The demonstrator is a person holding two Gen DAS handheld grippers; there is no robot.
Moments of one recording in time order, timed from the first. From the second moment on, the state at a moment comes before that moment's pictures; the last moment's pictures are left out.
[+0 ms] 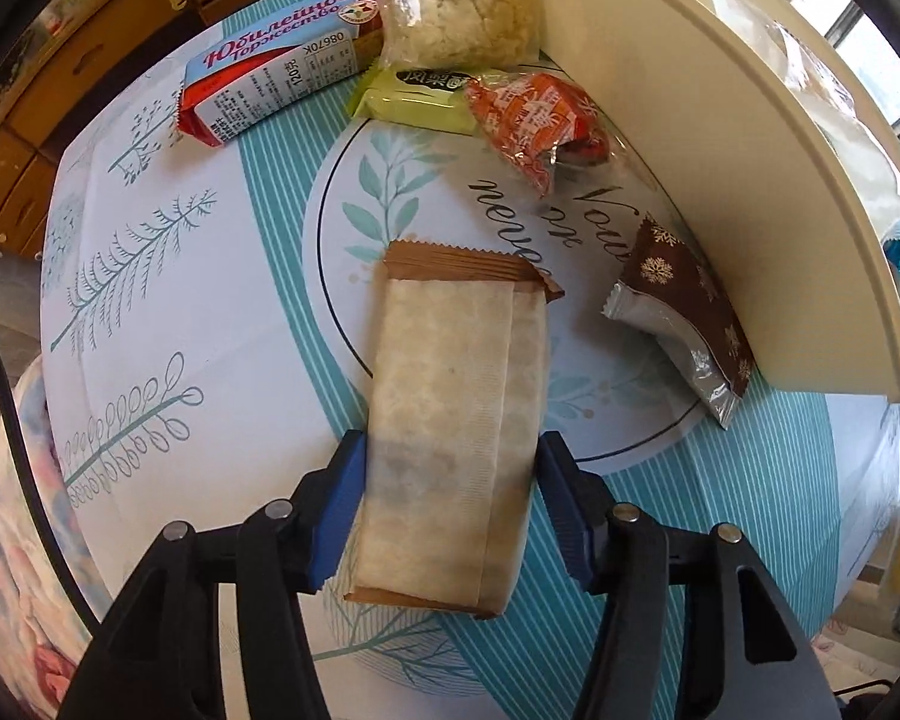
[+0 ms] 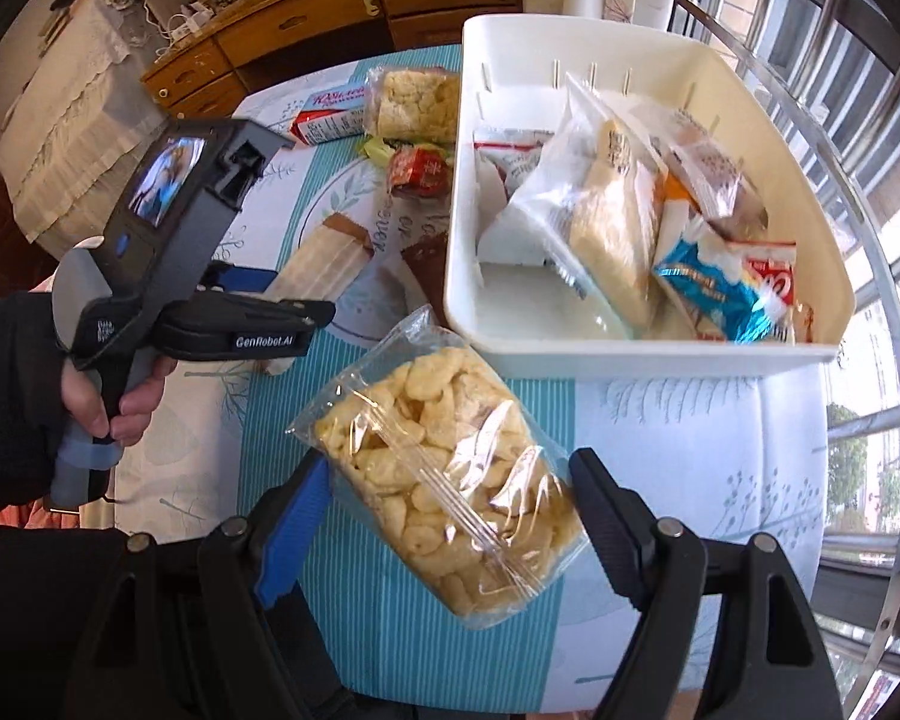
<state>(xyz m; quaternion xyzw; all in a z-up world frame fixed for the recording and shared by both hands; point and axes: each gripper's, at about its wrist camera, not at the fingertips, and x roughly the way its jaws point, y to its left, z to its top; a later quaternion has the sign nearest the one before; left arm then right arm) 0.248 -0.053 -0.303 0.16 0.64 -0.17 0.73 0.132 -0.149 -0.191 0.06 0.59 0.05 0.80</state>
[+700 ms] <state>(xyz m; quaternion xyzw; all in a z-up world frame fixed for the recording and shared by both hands) 0.227 0.002 -0.265 0.01 0.65 -0.08 0.76 0.173 -0.175 -0.161 0.01 0.57 0.14 0.81</state>
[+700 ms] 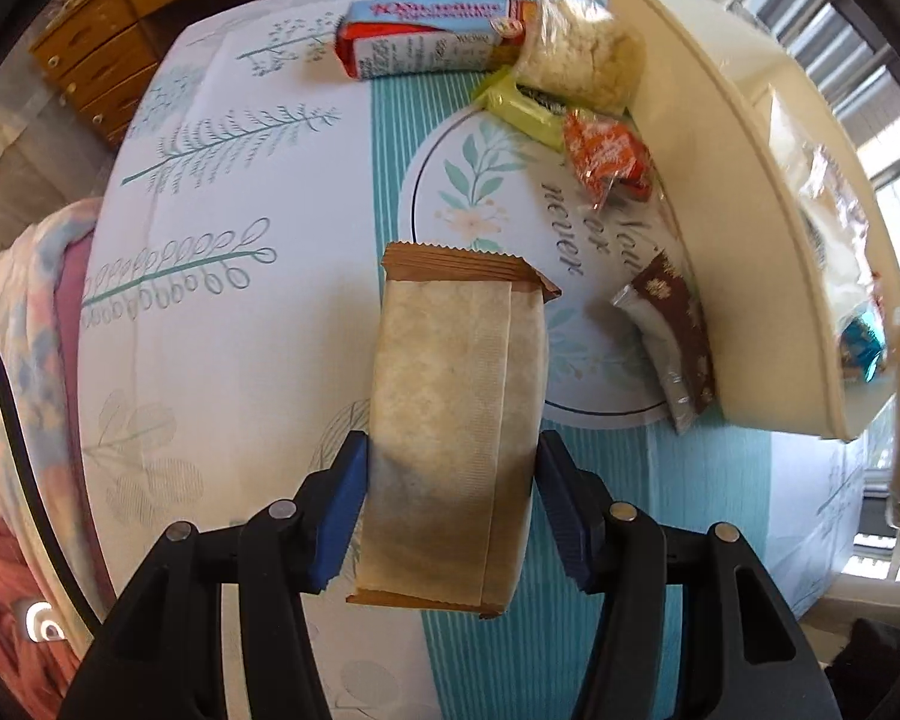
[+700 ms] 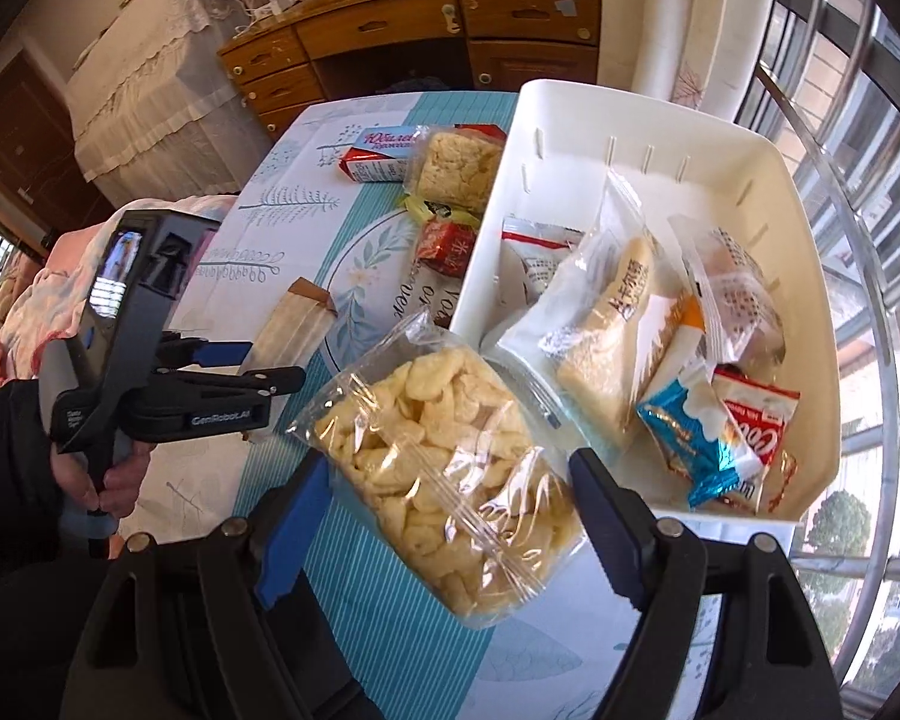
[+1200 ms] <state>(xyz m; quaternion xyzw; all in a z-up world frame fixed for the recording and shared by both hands) 0.223 -0.027 -0.169 -0.08 0.57 -0.08 0.81 0.205 -0.203 -0.146 0.01 0.53 0.18 0.83</state>
